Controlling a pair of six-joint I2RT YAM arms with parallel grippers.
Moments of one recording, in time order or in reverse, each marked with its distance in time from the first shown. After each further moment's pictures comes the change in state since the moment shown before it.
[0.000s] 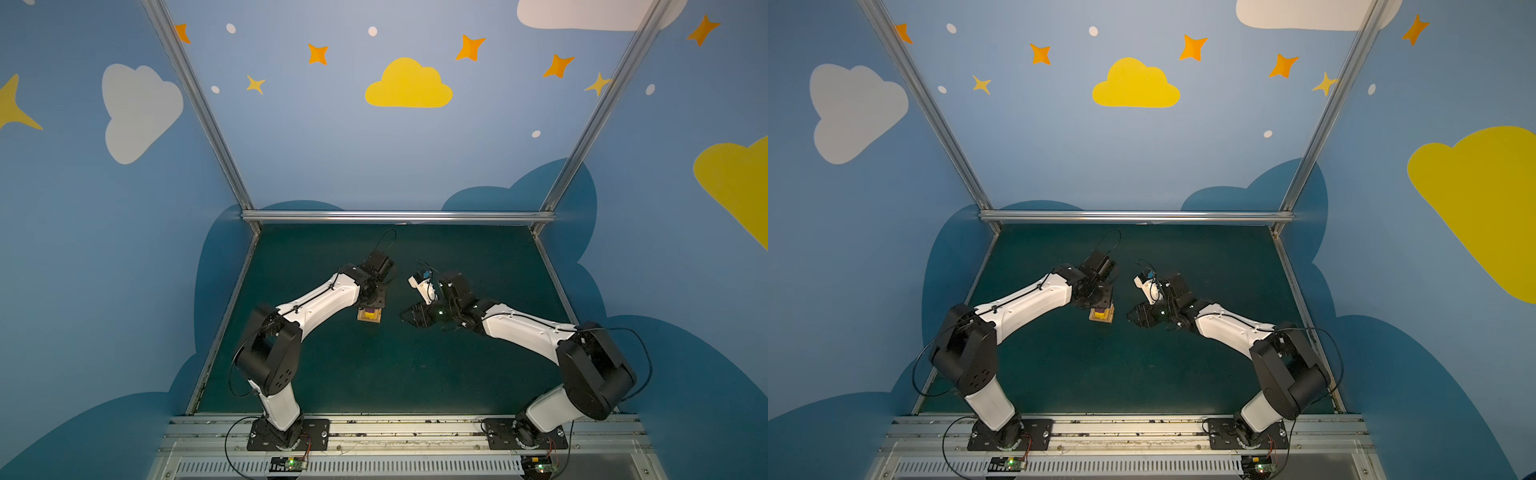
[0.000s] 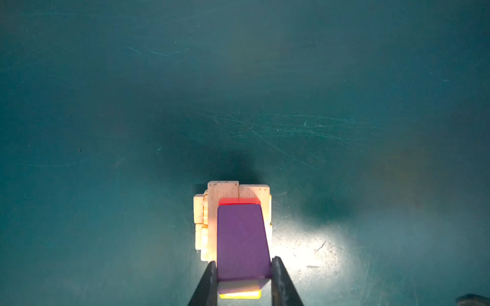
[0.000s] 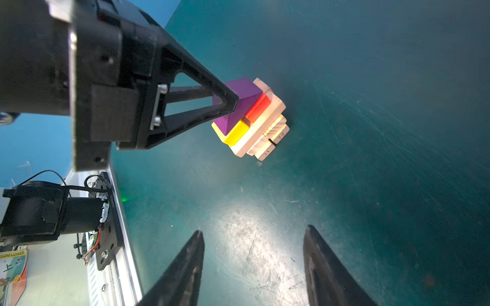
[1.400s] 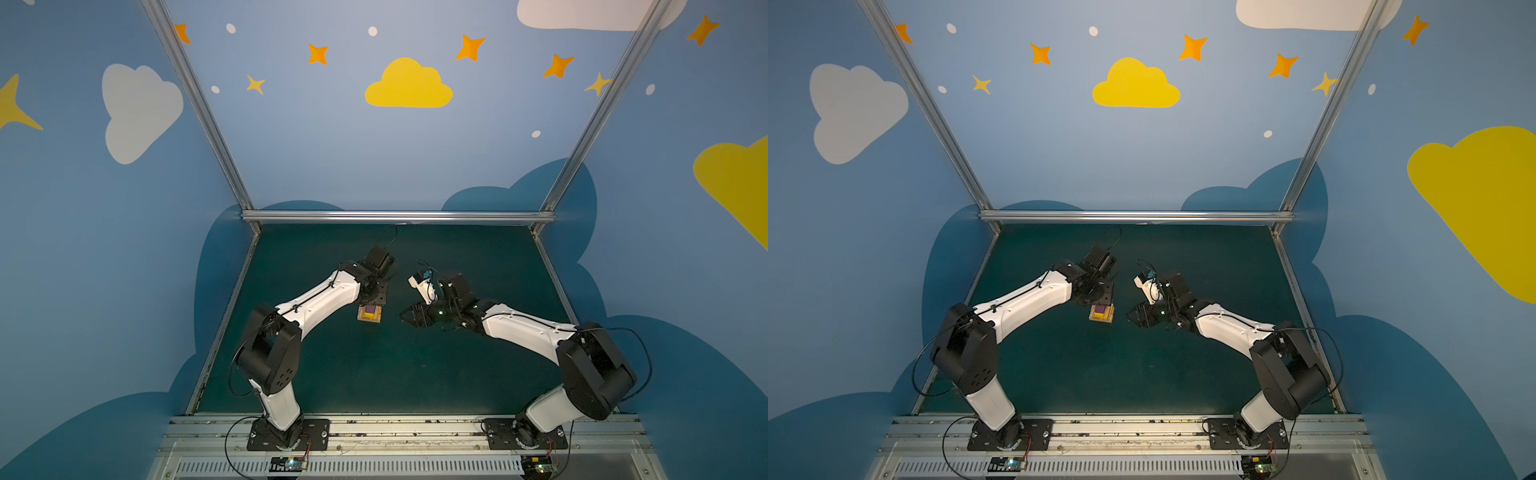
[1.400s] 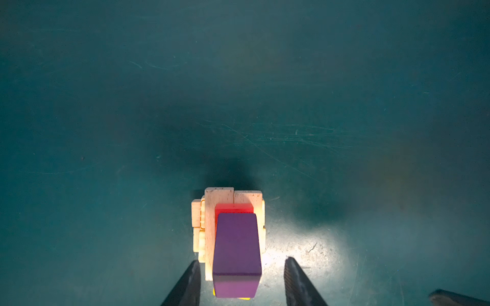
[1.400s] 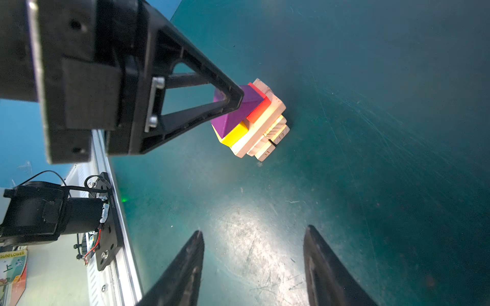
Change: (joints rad) left arm 0.002 -0.003 0.038 -0.017 0.001 0.000; right arm 0.000 0.000 0.000 0.002 0.000 0.001
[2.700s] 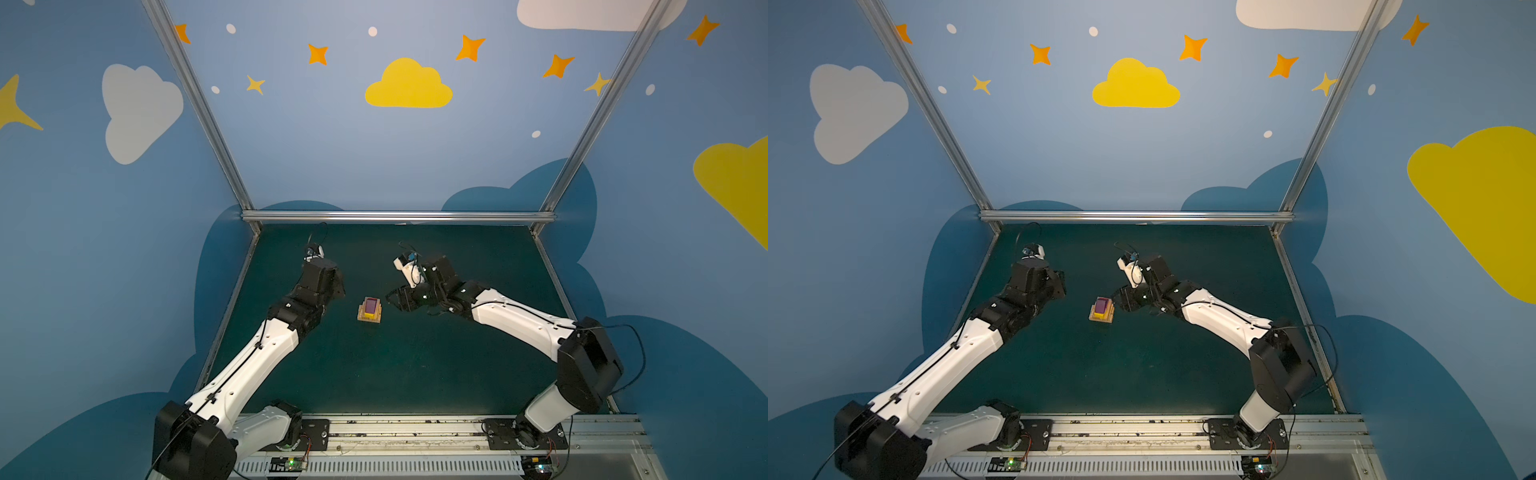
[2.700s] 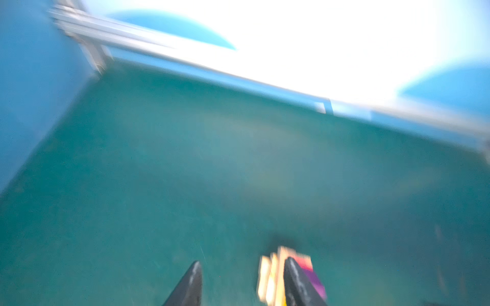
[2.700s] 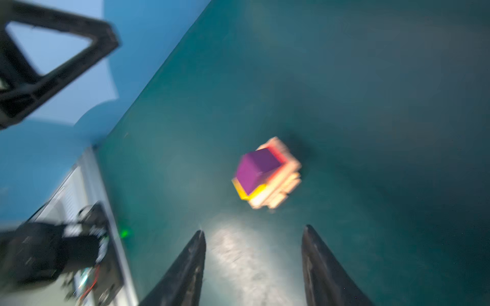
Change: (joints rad) left arm 0.221 -0.603 -0.457 0.459 -0.203 -0.005; right arm 0.063 0.022 0.290 -0.187 0.225 0.012
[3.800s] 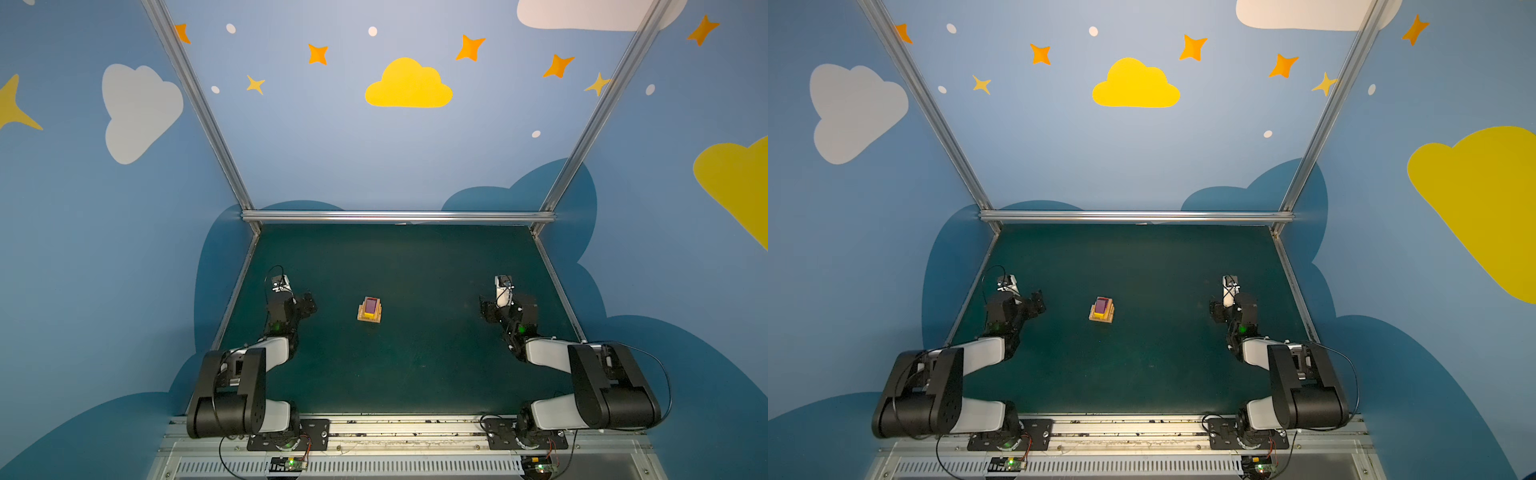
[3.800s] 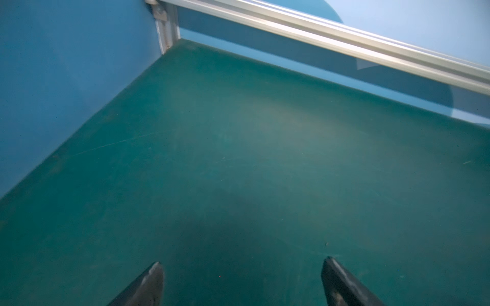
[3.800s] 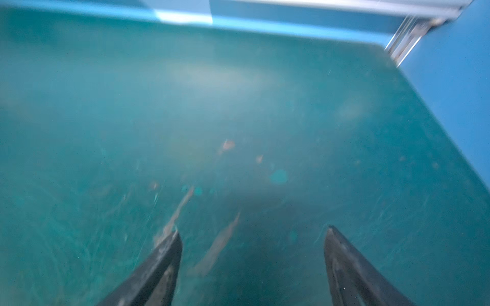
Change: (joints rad) left arm 0.440 0.314 -0.519 0.925 0.313 0.251; right arm -0.655 -0.136 -0.816 0.912 0.213 -0.343
